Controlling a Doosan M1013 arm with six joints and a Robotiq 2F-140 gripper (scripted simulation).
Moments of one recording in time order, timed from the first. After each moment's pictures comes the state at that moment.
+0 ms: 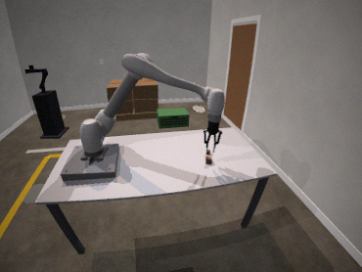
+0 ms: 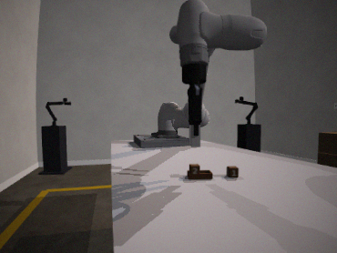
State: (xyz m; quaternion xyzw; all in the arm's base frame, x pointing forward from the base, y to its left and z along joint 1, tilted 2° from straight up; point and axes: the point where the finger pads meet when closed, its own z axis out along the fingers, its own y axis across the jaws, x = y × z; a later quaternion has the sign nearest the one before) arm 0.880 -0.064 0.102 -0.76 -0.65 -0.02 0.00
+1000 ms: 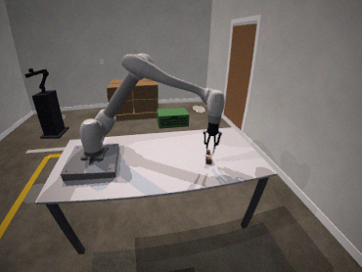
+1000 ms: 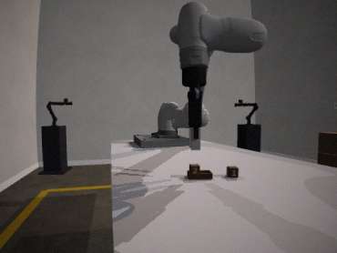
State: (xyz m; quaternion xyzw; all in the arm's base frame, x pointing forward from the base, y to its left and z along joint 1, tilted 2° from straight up) arm 0.881 -0.064 0.093 -0.76 -0.65 -0.02 0.00
